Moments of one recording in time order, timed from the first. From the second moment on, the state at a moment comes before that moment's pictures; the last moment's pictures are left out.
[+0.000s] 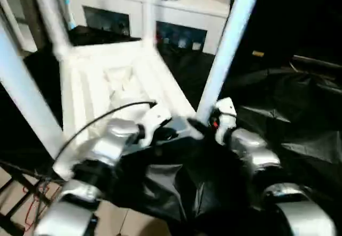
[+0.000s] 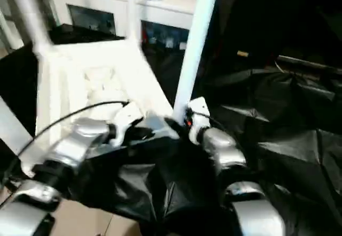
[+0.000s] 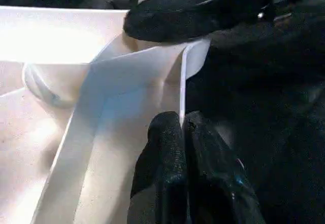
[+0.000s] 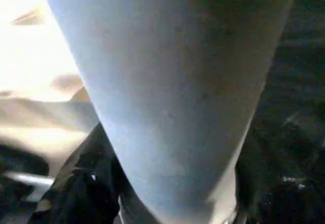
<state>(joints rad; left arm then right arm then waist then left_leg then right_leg) -0.60 0.18 -0.24 0.59 0.11 0.26 -0.87 -0.64 -0.08 -0.04 0.99 0.10 -0.06 0.56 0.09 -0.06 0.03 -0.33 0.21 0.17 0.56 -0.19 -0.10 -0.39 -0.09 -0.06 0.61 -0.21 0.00</state>
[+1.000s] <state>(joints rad) -0.55 0.38 -0.26 0.50 0.02 0.16 -1.29 -0.59 -0.26 0.11 0.84 0.12 -0.02 1.32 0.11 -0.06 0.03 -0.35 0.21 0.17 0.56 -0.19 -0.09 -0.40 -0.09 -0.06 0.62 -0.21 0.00</state>
